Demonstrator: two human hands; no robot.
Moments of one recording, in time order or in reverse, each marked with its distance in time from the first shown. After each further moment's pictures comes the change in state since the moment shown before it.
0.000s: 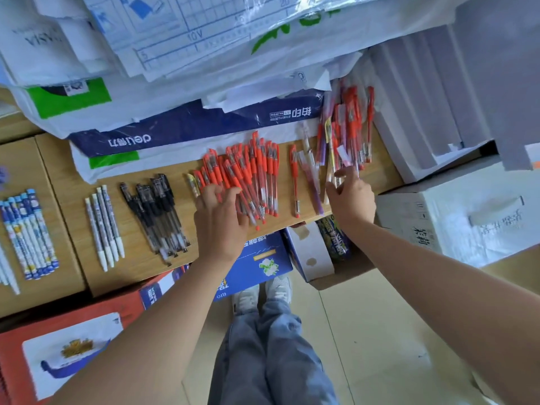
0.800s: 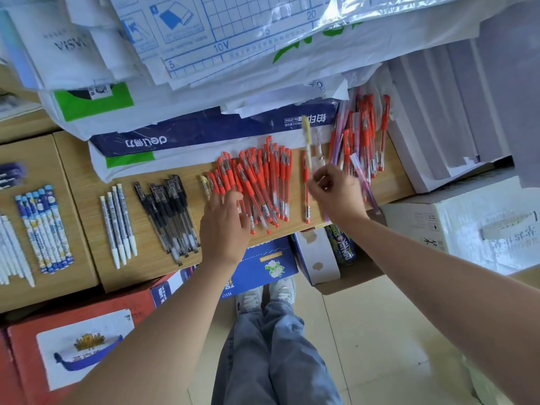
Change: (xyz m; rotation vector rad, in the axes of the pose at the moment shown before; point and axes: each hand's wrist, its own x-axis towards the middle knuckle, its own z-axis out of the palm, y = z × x) left_hand 0.001 -0.011 -0.008 -0.063 0.013 -0.037; right_hand 0.000 -0.044 -0.001 0.284 -0.171 -0.226
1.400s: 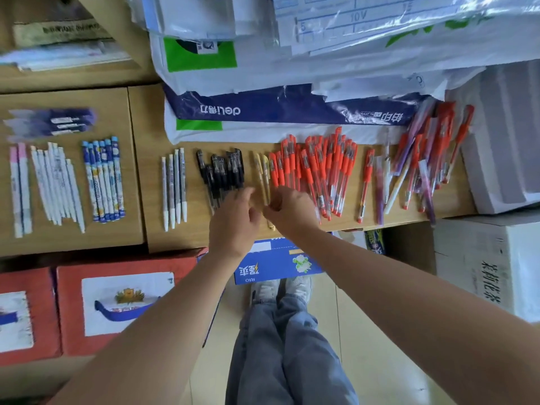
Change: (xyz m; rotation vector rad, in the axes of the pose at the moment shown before) left_hand -0.020 -0.079 -0.020 -0.140 -0.011 -0.112; right_hand -0.040 -0.075 0.147 -0.186 -0.331 -0.091
